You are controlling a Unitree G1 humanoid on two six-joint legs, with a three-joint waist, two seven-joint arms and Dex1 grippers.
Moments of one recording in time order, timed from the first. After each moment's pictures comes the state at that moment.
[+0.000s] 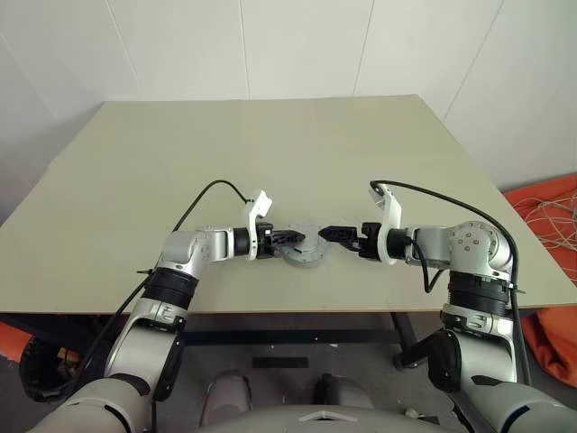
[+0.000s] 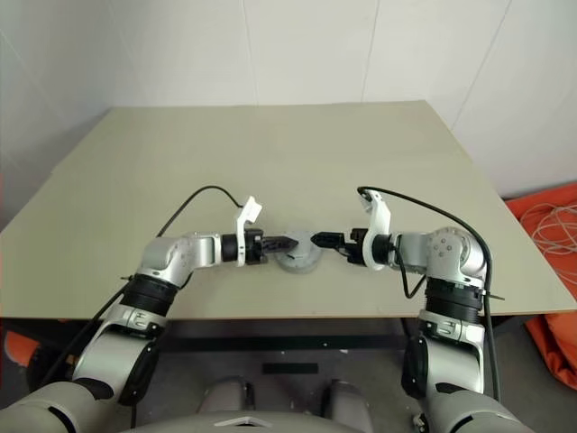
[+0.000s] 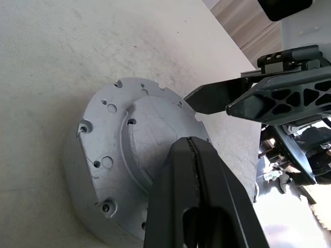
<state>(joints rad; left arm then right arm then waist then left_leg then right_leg) -0.61 0.22 -0.11 0.35 -0.54 0.91 -0.83 -0.57 -0.27 -0.38 0.07 0.69 1.61 0.27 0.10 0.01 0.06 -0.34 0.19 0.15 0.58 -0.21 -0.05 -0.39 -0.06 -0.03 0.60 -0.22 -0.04</state>
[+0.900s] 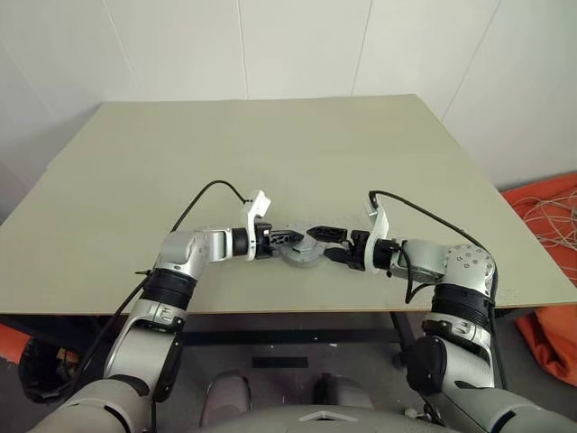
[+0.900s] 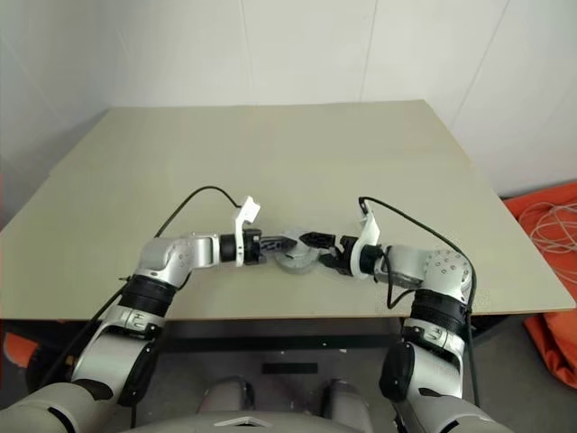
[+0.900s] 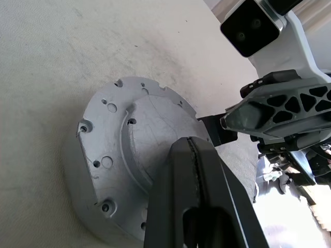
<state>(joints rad) -0.60 0.23 -0.09 0.34 -0.54 0.93 -0.82 -0.54 -0.11 -0.61 0.24 1.06 1.60 -0.10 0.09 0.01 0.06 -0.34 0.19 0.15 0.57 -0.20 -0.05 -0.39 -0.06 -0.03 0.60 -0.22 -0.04</state>
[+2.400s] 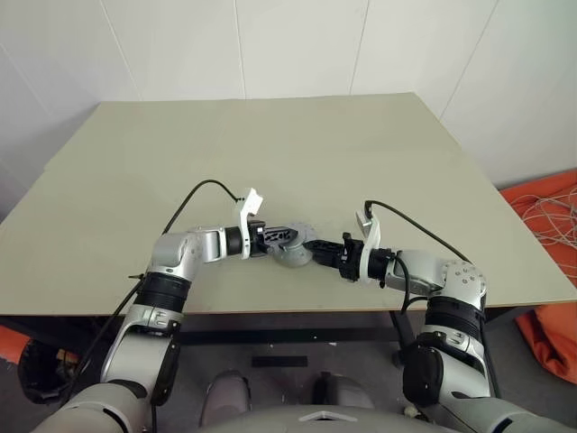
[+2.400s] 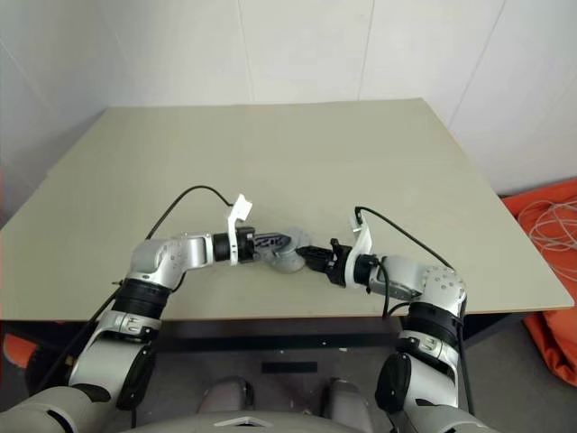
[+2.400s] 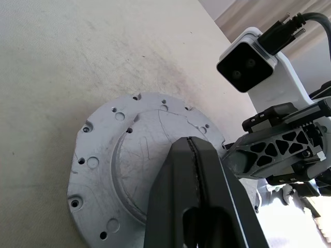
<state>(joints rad) -0.57 0.23 -0.05 0.28 -0.54 0.94 -0.80 -0.49 -0.09 -0.60 0.30 1.34 1.60 -0.28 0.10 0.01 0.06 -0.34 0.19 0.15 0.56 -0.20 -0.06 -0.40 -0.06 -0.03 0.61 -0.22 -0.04</state>
